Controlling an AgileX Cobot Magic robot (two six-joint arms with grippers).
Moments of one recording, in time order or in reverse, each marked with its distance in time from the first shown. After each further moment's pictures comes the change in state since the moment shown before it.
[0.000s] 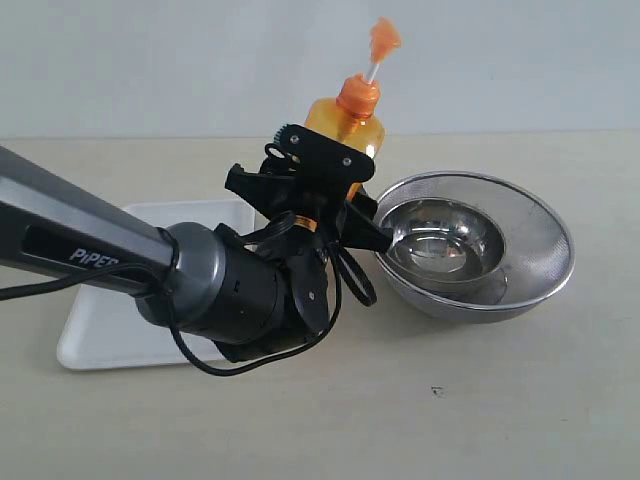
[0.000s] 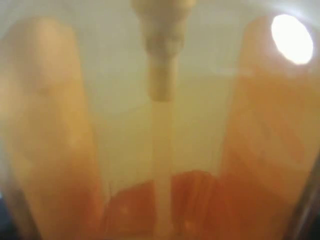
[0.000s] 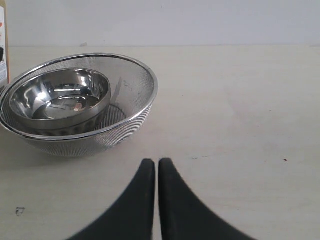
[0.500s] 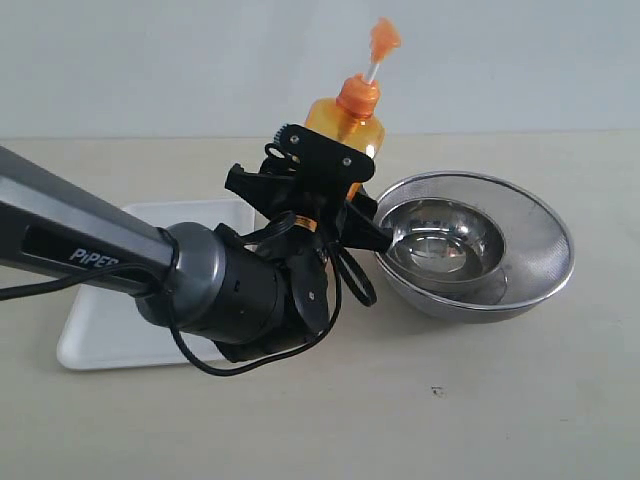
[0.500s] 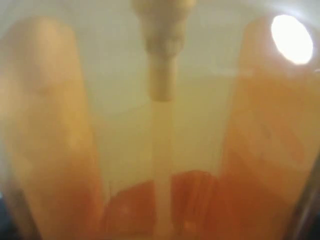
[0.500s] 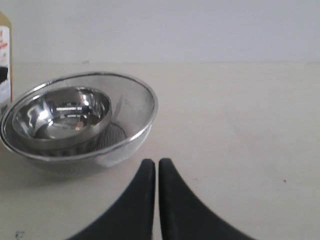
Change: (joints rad) left arm 0.000 0.000 0.000 0.000 0.000 0.000; right arm 0.000 0.000 0.000 0.000 -0.065 0.000
